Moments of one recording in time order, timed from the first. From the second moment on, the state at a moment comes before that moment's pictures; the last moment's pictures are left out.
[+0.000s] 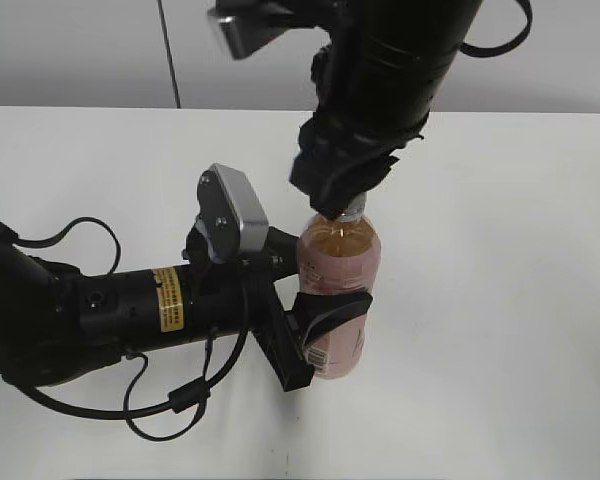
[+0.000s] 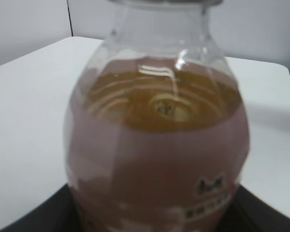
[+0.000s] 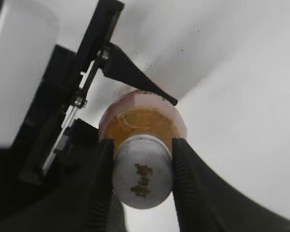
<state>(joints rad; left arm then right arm) -0.62 1.99 -0.66 0.69 -1.10 -0.21 0.76 1.77 -1.59 0.04 1.22 -0.26</state>
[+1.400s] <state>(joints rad) -0.62 1.99 -0.66 0.69 -1.10 -0.21 0.76 1.72 -1.70 0.07 1.22 0.10</state>
